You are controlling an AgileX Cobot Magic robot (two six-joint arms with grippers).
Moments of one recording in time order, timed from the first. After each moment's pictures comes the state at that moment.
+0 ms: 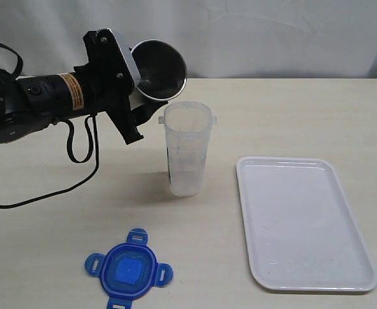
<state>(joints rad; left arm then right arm) -0.39 1.80 -0.95 0.72 -0.56 0.23 0.00 0.00 0.00 -0.01 0.36 -0.01</state>
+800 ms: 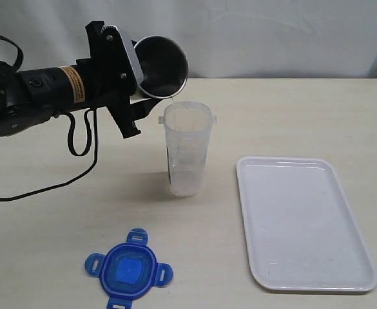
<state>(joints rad) -0.39 1.80 -0.98 0.72 -0.53 0.34 0.00 0.00 0.00 -0.01 0.36 -0.01</state>
